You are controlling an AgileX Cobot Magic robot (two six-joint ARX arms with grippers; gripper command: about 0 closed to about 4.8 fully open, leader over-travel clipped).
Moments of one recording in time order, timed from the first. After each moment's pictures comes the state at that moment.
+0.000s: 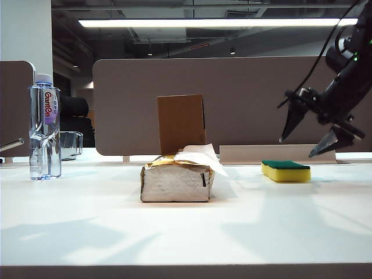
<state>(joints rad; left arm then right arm) -0.03 0.46 0.69 -0.45 0.72 -0.13 0.00 2.01 1.55 -0.47 -0.46 0.23</state>
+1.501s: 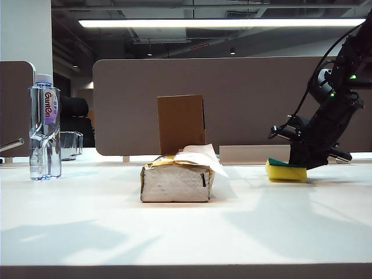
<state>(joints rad) -0.03 0.46 0.69 -0.48 0.74 -0.11 0.05 2.16 1.57 -0.33 -0.30 0.18</state>
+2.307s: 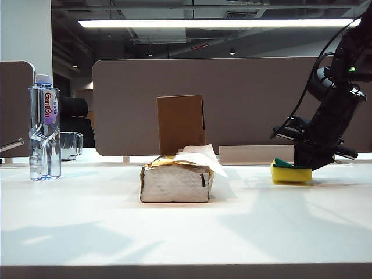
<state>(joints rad) -0.03 0.46 0.69 -0.51 0.78 -0.04 0.06 2.13 1.58 -0.48 -0.27 0.13</state>
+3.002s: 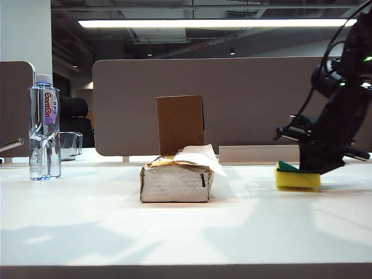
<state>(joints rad) -0.03 0.46 0.69 -0.49 0.78 -0.04 0.09 1.95 1.29 -0.36 -0.24 0.14</state>
